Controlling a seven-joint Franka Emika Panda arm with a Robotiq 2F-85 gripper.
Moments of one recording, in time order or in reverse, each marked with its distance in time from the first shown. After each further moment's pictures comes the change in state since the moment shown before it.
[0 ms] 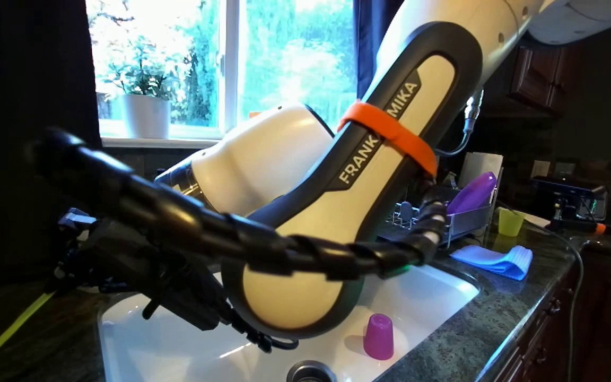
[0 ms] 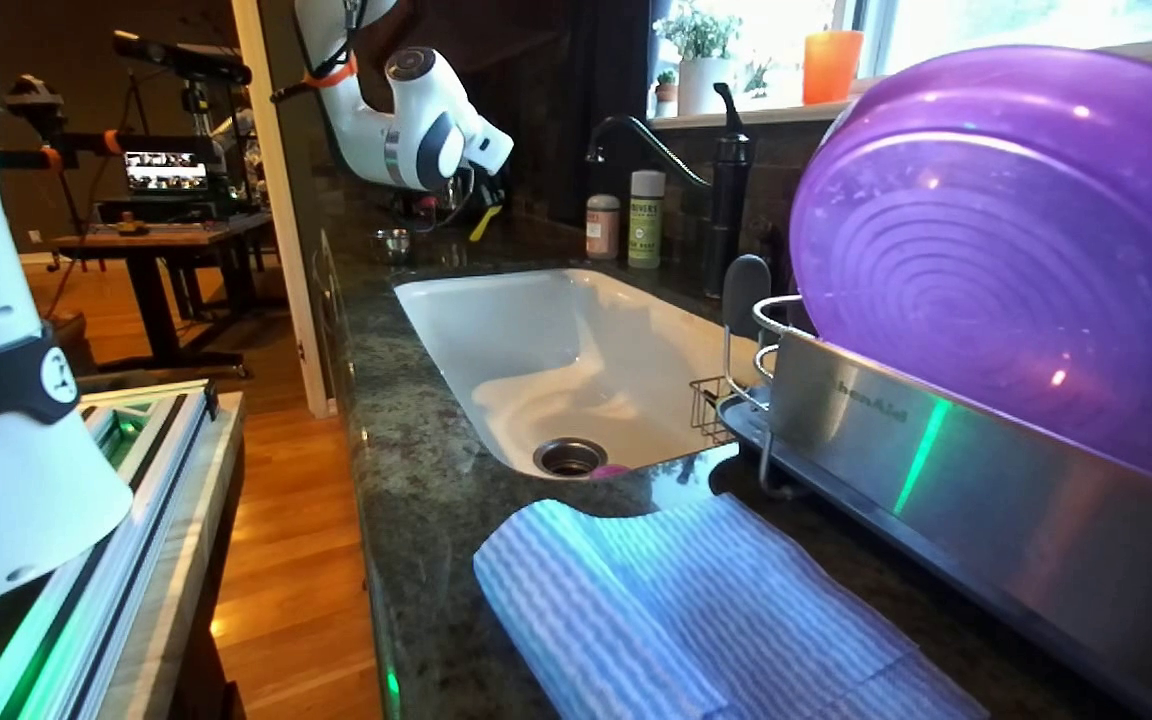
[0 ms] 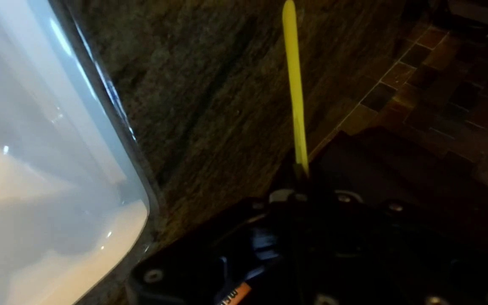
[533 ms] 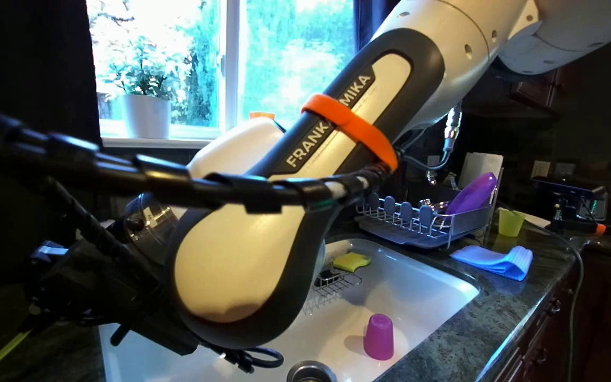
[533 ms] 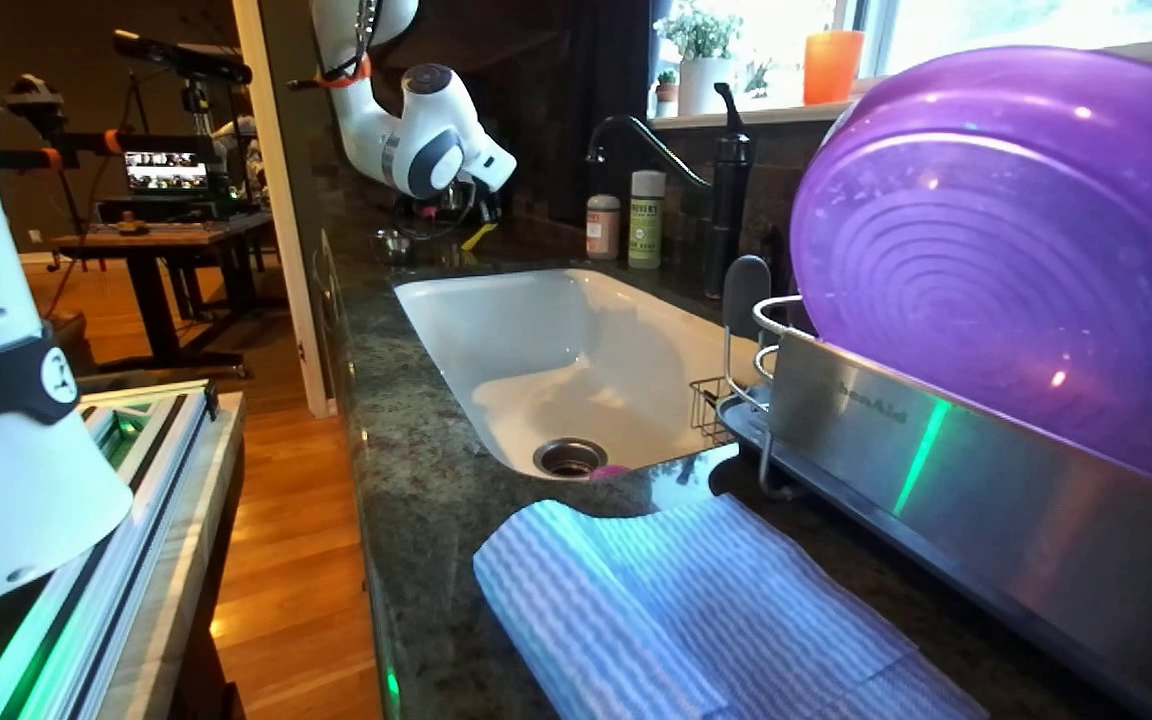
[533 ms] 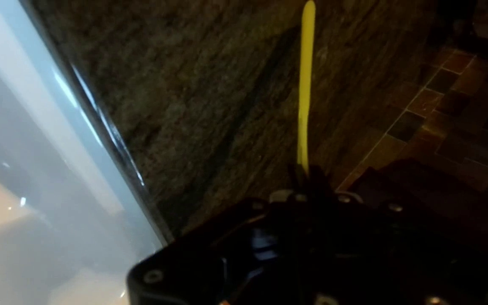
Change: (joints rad) arm -0.091 0.097 0.155 0.108 0.136 -0.117 -0.171
